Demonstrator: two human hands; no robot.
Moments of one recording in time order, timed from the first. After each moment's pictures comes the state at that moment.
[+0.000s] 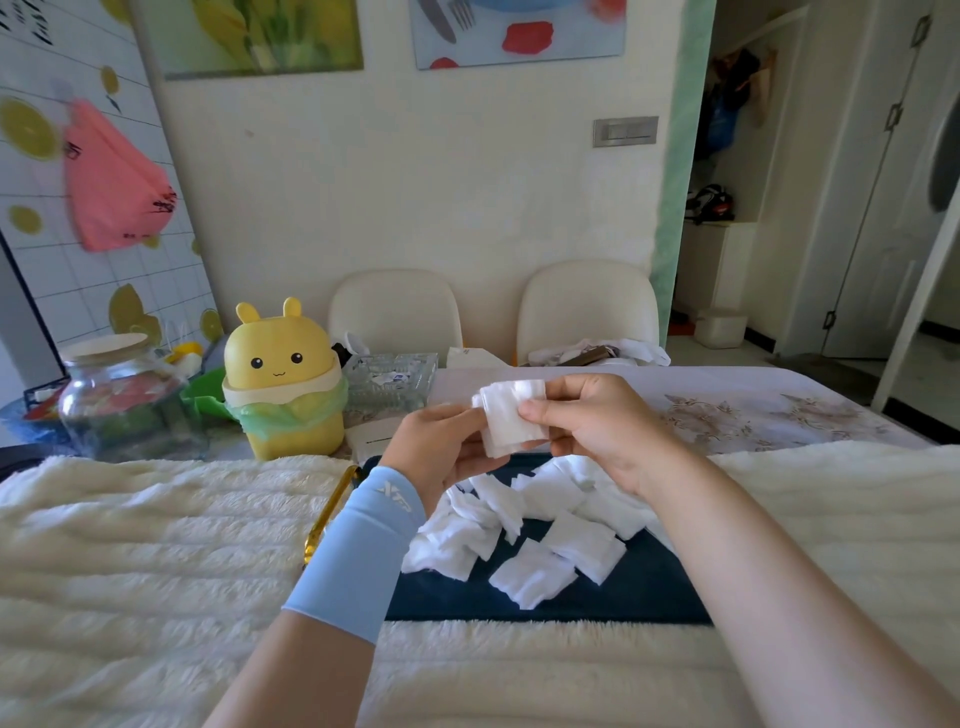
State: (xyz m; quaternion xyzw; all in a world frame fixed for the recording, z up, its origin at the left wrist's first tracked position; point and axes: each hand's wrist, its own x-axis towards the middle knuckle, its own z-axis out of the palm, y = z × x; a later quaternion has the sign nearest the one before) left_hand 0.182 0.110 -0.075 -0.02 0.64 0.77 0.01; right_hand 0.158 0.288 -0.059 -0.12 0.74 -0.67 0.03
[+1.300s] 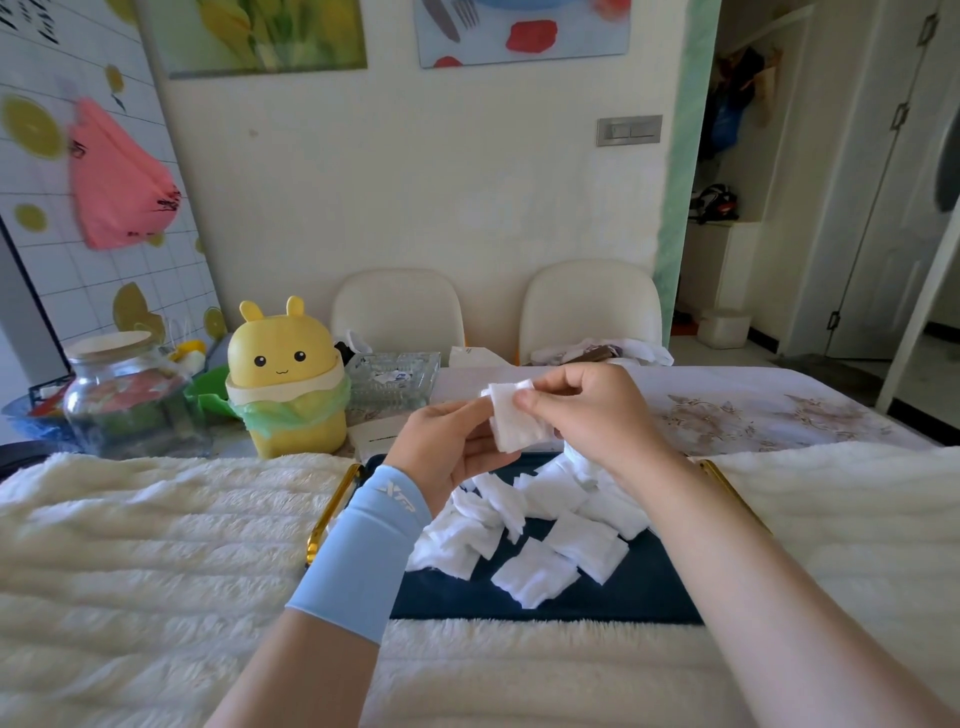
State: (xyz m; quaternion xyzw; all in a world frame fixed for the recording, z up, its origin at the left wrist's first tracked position) left_hand 0.186 0.114 -0.071 0.01 0.61 0.79 0.02; right_hand 0.166 0.278 -0.054 -0.11 0.81 -0.57 -0.10
